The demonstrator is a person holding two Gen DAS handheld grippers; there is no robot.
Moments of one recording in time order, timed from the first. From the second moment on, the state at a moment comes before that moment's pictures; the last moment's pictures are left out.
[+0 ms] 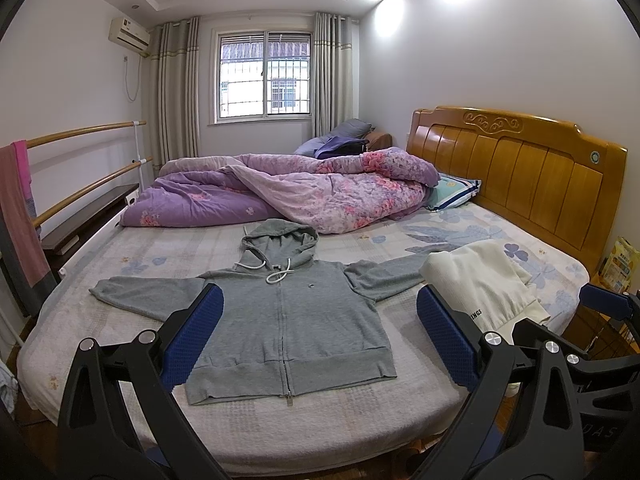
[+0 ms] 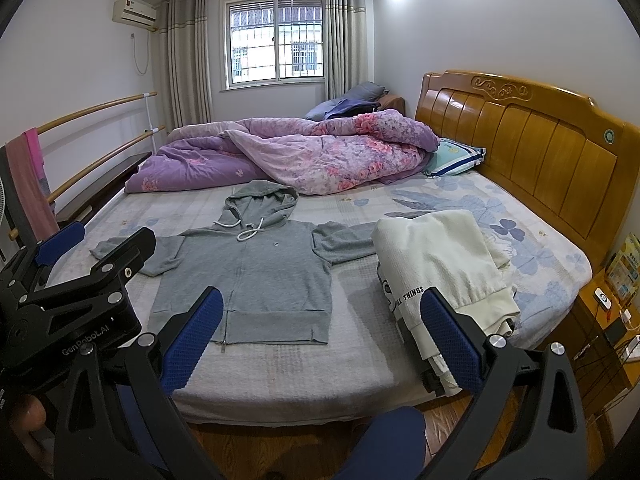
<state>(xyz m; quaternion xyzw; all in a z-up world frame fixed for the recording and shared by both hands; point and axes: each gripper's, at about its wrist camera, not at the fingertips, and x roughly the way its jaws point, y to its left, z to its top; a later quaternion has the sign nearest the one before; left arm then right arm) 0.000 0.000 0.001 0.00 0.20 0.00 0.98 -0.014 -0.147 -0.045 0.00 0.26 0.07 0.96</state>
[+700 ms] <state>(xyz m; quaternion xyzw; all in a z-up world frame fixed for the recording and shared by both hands) 0.002 -0.004 0.001 0.00 0.19 0.00 0.98 -0.013 -0.140 -0.050 0.00 0.26 0.07 0.96</state>
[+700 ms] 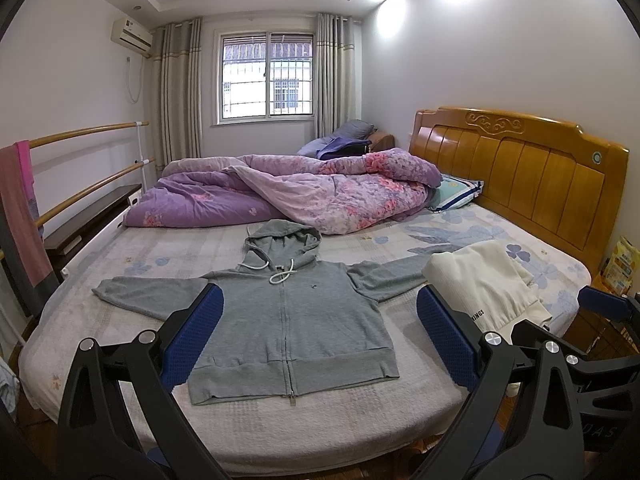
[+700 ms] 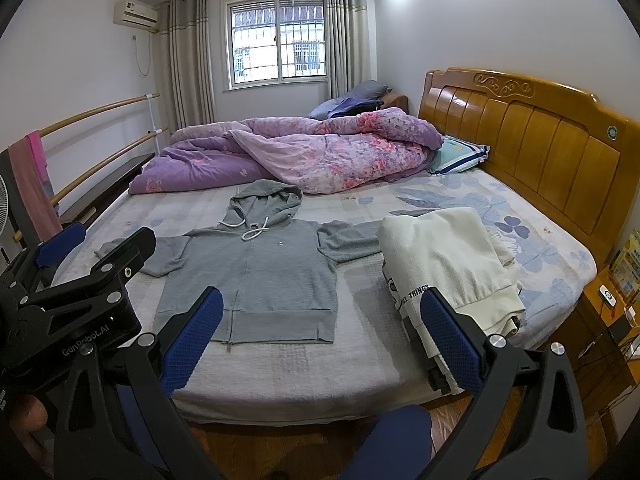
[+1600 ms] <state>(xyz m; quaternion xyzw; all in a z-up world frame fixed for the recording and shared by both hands) 0.051 0.047 -0.038 -0.02 0.22 0.03 0.97 0.044 -0.107 -0.068 0.00 0.29 0.11 0.95</state>
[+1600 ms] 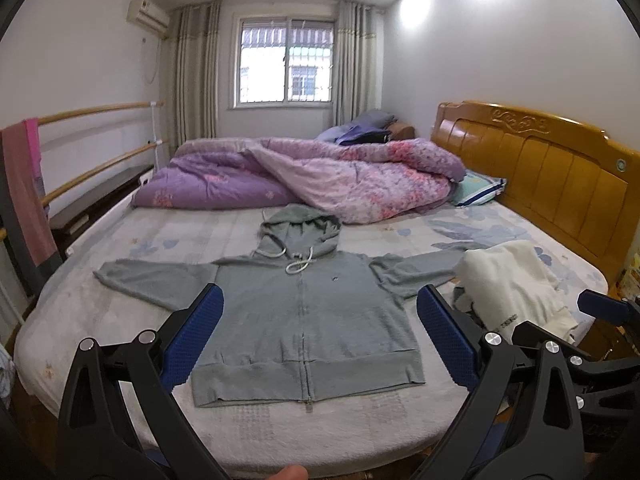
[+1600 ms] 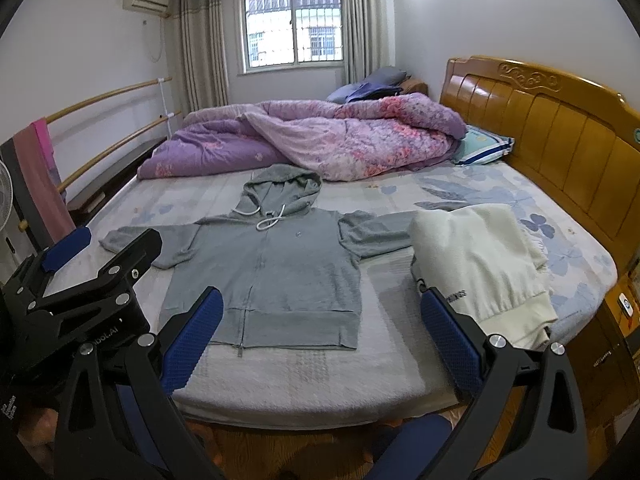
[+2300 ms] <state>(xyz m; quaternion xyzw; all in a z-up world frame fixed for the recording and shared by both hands) 0.186 0.287 -0.179 -0.20 0.36 0.10 0.91 0.222 0.065 -0.190 -0.07 0.37 0.22 0.90</state>
